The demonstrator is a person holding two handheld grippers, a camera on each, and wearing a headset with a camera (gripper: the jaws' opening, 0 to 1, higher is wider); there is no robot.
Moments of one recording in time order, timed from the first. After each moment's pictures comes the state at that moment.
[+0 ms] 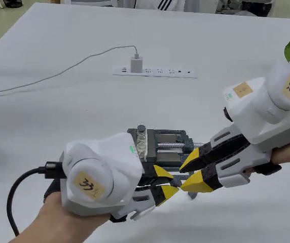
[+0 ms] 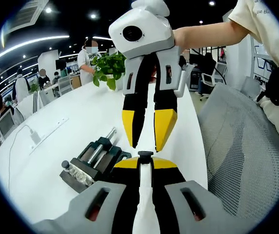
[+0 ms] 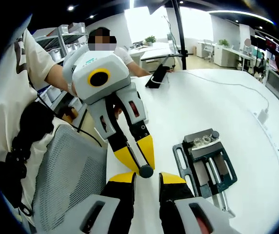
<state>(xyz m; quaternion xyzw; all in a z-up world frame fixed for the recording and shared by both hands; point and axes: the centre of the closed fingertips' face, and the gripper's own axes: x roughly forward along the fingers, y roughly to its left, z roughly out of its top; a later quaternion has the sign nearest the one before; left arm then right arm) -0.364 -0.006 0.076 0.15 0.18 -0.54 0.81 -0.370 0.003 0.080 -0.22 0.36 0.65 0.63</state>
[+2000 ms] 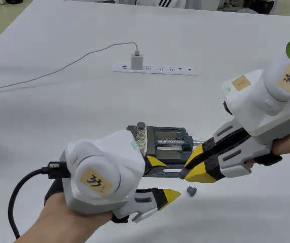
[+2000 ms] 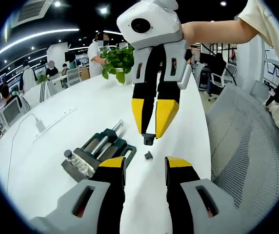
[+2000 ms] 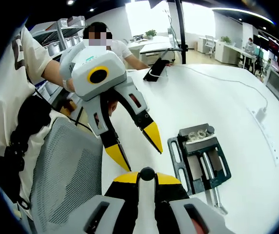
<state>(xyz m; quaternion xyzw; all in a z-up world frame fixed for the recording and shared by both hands) -0.355 0.005 0.061 0.13 0.22 -0.49 0.83 -0.359 -0.009 0.077 -0.25 0.37 0.64 0.62</state>
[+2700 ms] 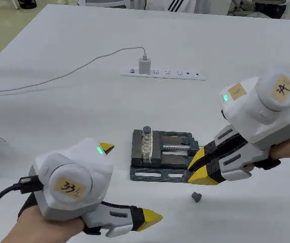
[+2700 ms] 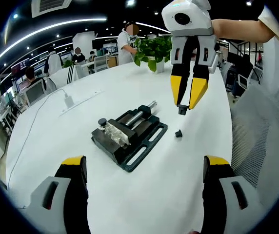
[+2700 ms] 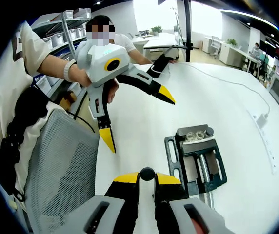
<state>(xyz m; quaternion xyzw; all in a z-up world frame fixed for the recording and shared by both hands) -0.339 0.072 0.042 0.13 0.25 -0.38 0.88 -0.352 -0.008 0.070 -0.28 0.37 0.65 0.61</state>
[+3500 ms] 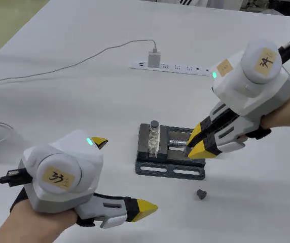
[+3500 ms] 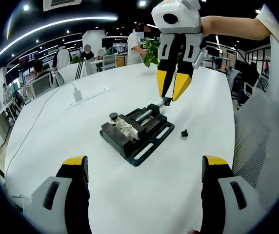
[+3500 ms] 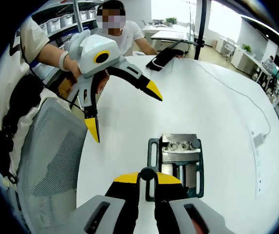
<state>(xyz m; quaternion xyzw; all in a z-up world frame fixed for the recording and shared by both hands) -0.336 0.088 0.044 0.10 0.25 -0.35 0.89 -0.306 0.012 0.073 -0.37 0.35 0.65 0.56</state>
